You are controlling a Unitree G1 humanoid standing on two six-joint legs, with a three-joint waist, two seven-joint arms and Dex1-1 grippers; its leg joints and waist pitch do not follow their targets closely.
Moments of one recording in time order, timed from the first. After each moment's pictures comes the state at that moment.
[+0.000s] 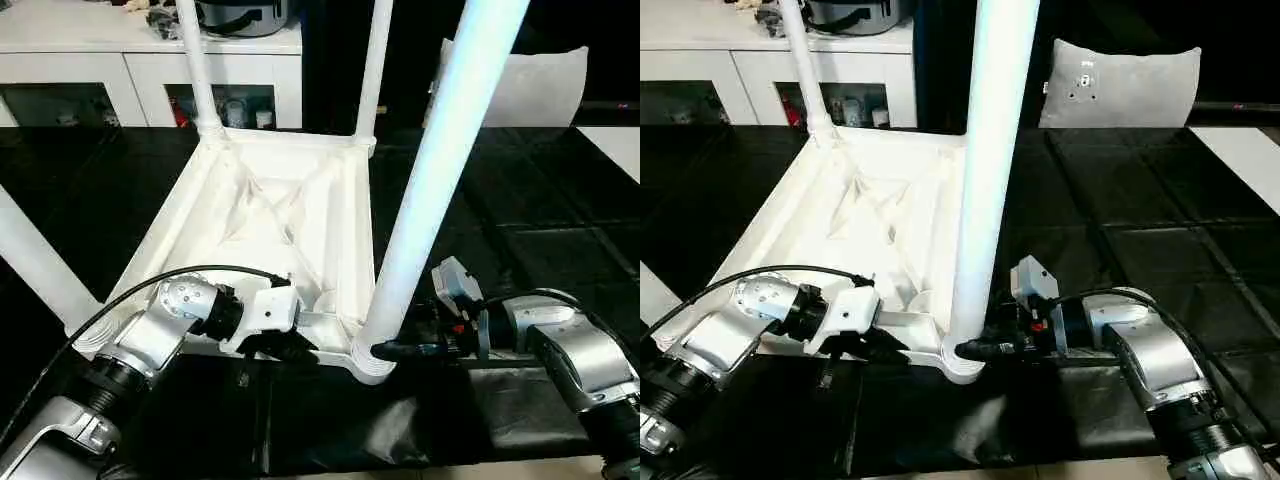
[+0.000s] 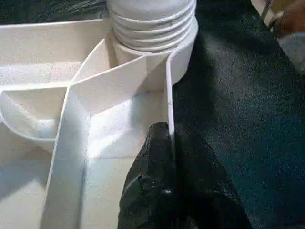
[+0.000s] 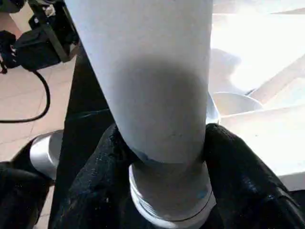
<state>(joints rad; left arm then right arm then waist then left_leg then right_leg) -0.48 0.51 -0.44 0.37 -0.08 0.00 -1.34 -0.32 -0.54 0.22 0.16 0.36 0.30 1.33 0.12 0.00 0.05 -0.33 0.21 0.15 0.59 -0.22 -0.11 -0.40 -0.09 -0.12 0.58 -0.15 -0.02</state>
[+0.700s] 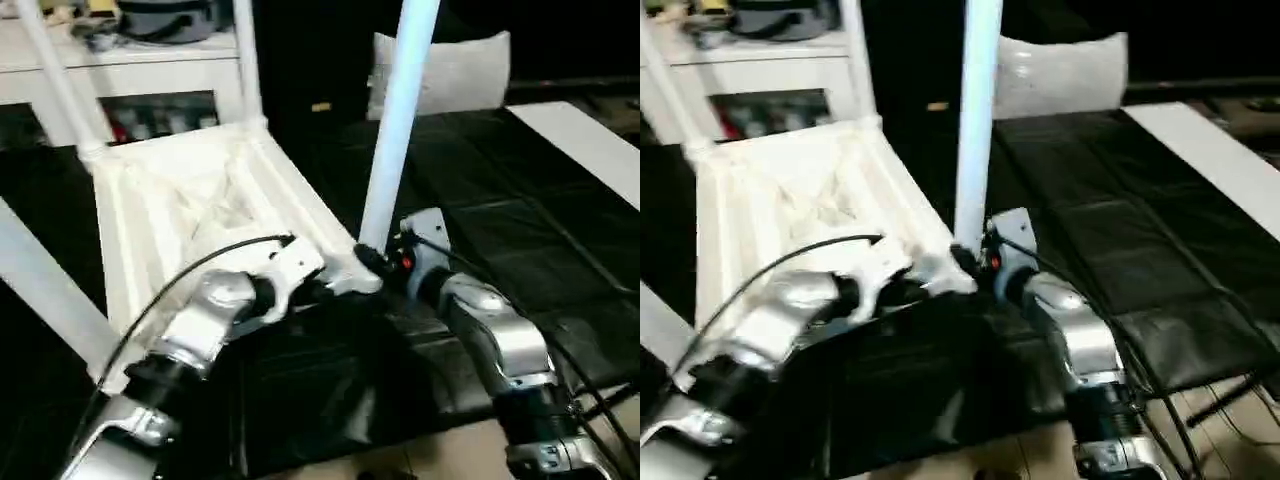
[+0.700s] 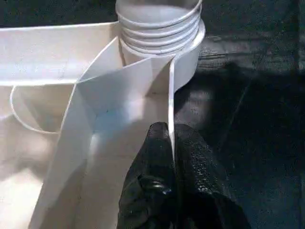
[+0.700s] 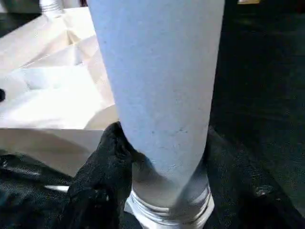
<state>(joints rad) -0.51 0.25 -0.32 0.38 0.03 0.35 -0.79 -0.38 -0.14 0.07 0.19 0.16 0.45 0.46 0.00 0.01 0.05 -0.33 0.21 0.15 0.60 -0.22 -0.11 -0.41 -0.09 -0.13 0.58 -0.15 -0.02</state>
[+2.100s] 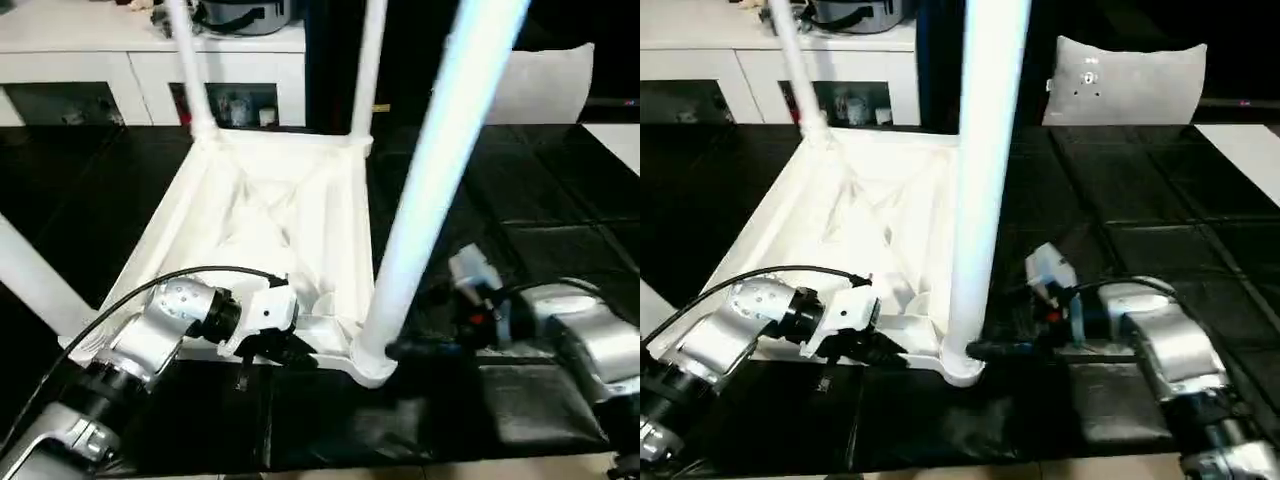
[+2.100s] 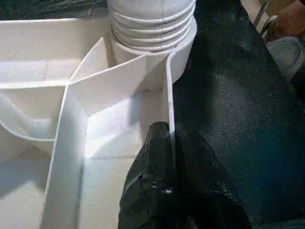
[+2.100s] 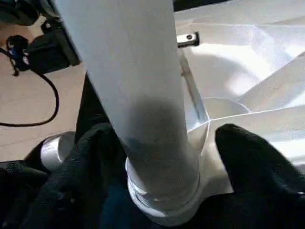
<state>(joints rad) -0.47 0.50 -0.43 0.33 -0.06 0.03 -1.37 -0.35 -0.57 0.19 0.17 0.36 0.31 1.41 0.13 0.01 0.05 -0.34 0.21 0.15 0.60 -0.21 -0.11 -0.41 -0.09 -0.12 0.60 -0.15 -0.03</state>
